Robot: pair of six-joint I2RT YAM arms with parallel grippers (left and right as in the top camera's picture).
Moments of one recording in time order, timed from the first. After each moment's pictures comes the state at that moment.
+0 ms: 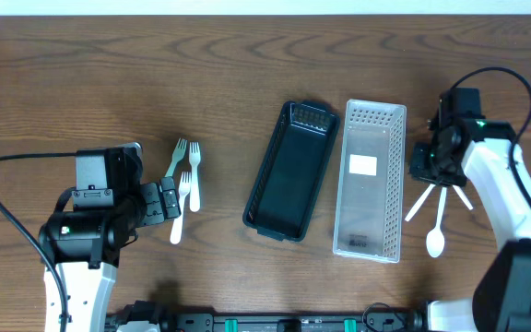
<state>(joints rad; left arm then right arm) 0.02 0.98 0.95 -1.07 0.02 -0.17 -0.06 1.62 1.11 -0.93 0.01 0.22</state>
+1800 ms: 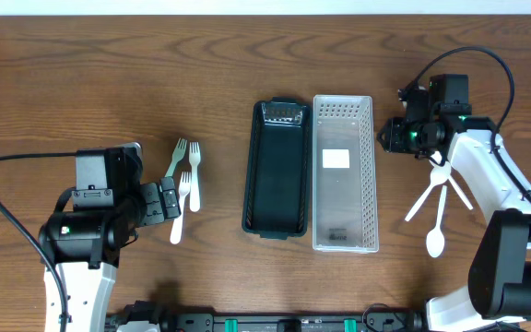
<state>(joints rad) 0.02 0.98 0.95 -1.07 0.02 -0.17 -0.02 1.70 1.11 -0.56 -0.31 0.09</state>
